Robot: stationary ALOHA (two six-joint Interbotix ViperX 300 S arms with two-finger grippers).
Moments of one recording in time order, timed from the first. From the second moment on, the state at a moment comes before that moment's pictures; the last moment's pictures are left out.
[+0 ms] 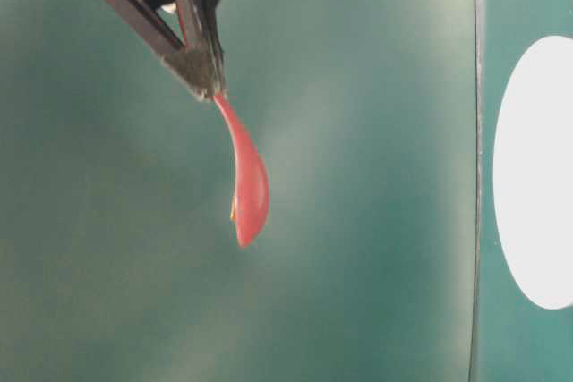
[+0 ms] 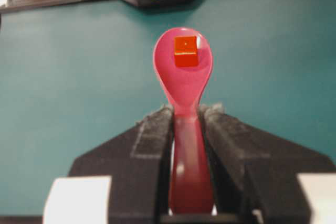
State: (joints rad) left arm -0.02 -0.96 1.16 0.01 0.07 -0.01; right arm -0.05 -0.45 0.75 0.16 -0.01 -0.05
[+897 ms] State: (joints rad) left arm -0.02 -0.96 1.16 0.01 0.07 -0.02; right arm -0.05 -0.49 0.75 0.14 0.03 -0.05
